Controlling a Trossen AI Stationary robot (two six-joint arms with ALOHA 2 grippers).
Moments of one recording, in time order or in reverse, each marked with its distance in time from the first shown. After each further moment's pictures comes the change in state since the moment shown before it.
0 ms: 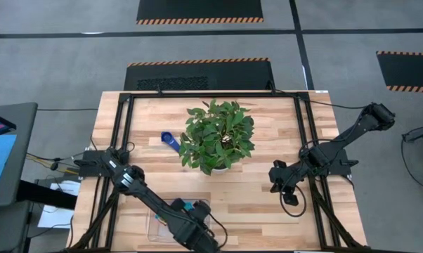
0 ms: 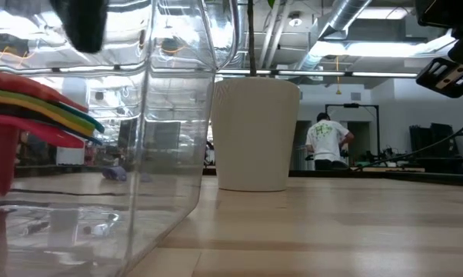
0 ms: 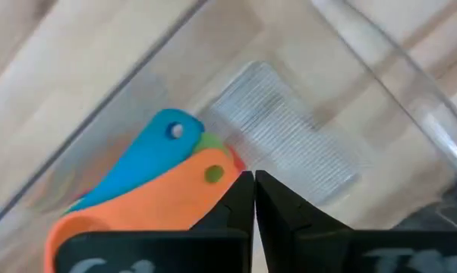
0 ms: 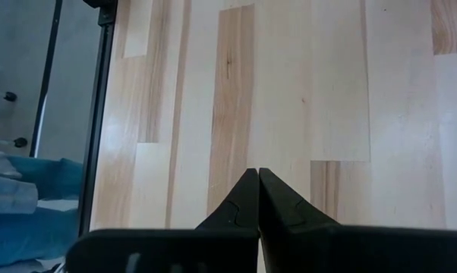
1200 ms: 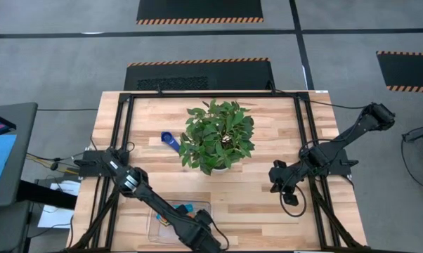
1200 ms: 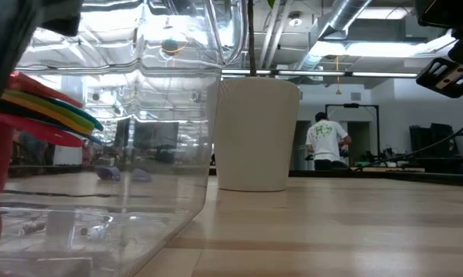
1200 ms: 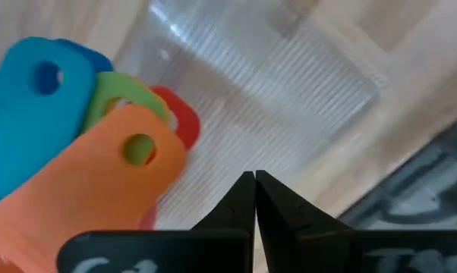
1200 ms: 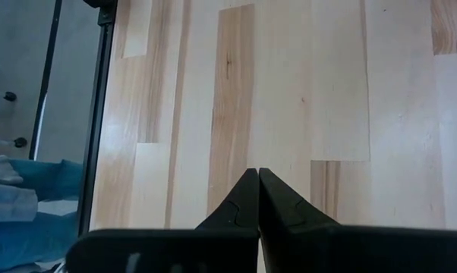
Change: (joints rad) left arm 0.010 0.044 -0.102 0.153 0.242 0.190; right arm 0.000 0.000 0.000 0.000 0.000 0.000
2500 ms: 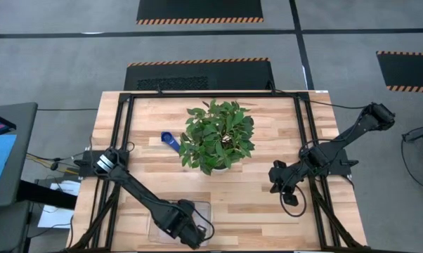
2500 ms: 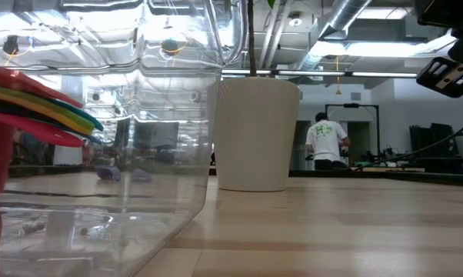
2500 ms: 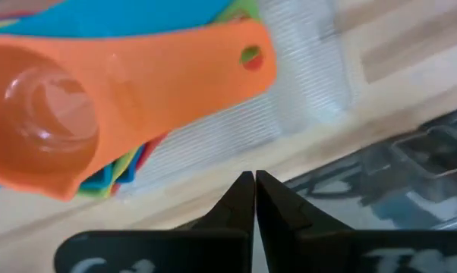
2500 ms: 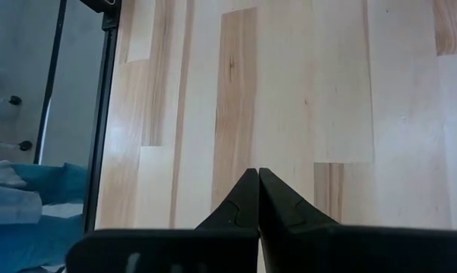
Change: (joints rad) left arm -0.016 -0.362 -0.448 0.313 0.051 -0.522; right arm 0.000 0.000 0.000 0.010 -0.002 0.002
